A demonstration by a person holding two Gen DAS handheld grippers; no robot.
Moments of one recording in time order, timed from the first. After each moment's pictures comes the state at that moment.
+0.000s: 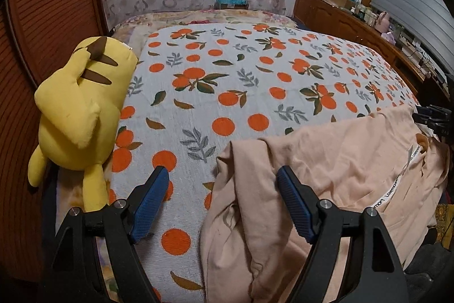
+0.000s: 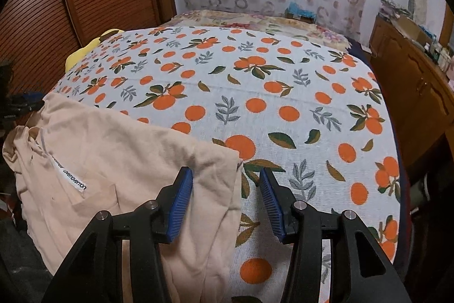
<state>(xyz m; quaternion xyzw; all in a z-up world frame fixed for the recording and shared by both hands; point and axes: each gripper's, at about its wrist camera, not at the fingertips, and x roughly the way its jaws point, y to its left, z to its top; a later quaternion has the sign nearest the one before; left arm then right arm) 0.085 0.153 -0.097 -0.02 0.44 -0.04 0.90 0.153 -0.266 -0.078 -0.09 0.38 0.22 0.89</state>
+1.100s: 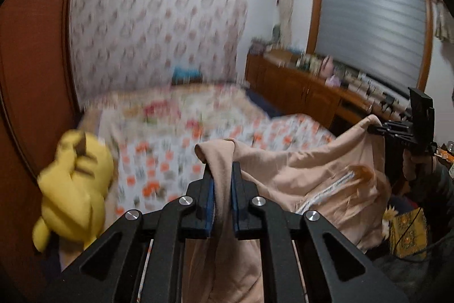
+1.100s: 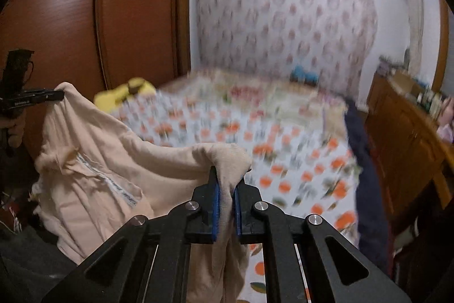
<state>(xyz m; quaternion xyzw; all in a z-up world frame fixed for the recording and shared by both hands) 0.014 0.116 0.091 -0.01 0.25 -0.15 0.96 0.052 -0.281 0.040 -0.09 0.21 0.26 0.94</state>
